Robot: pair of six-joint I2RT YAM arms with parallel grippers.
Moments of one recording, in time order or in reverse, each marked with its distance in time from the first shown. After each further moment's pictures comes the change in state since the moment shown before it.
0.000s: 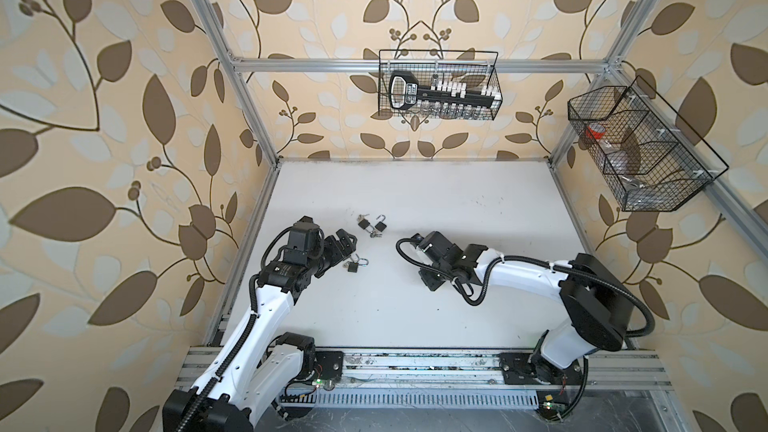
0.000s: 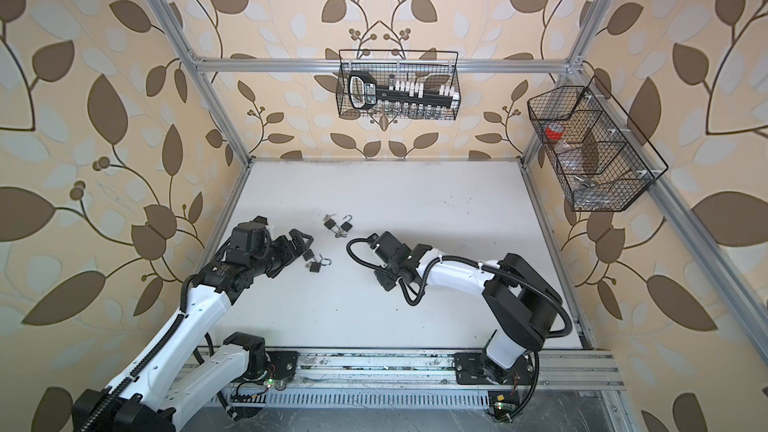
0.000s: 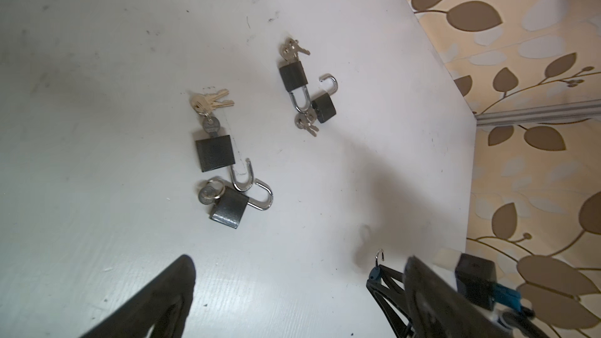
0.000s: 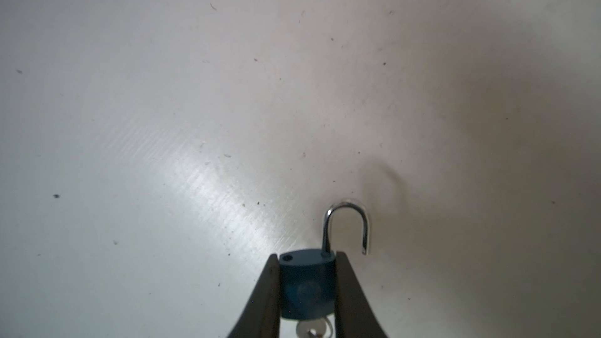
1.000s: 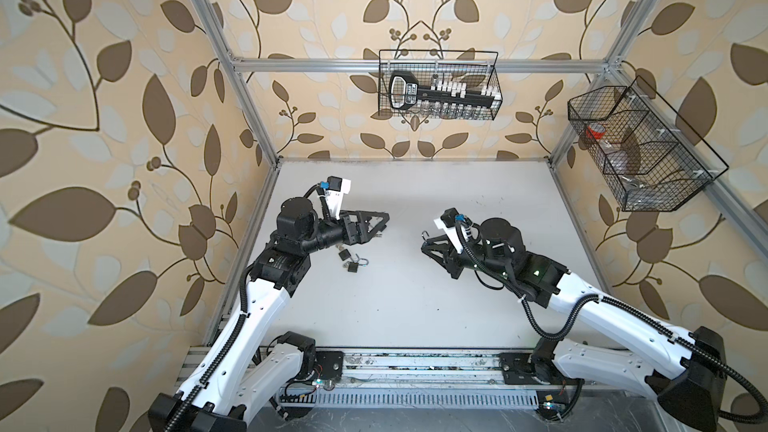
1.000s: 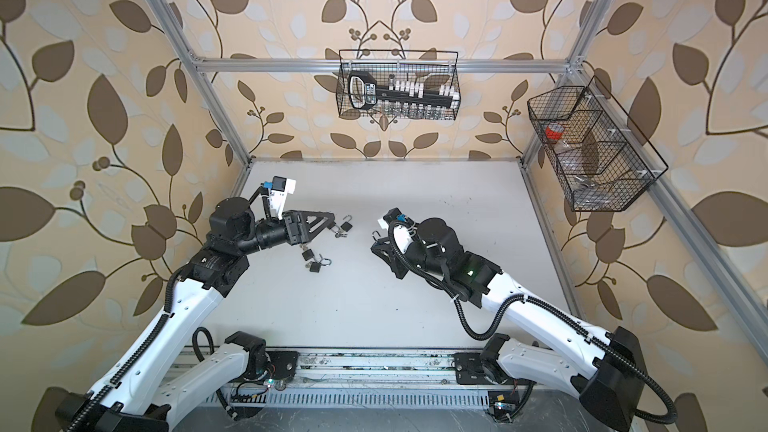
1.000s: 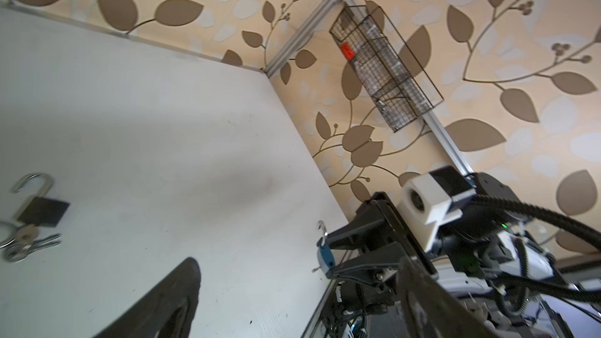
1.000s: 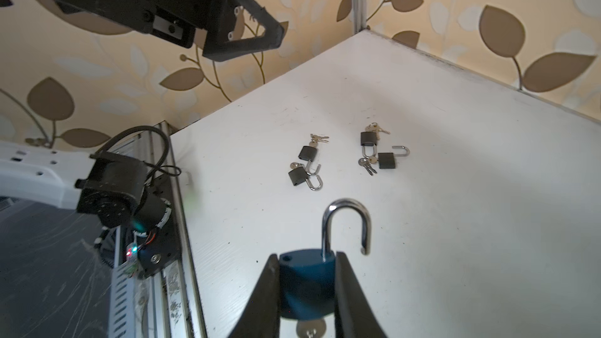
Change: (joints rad) left arm -0.134 0.018 0.241 0.324 0.506 0.192; right arm -0.107 -0.514 -0.069 0.216 -0.380 -0.108
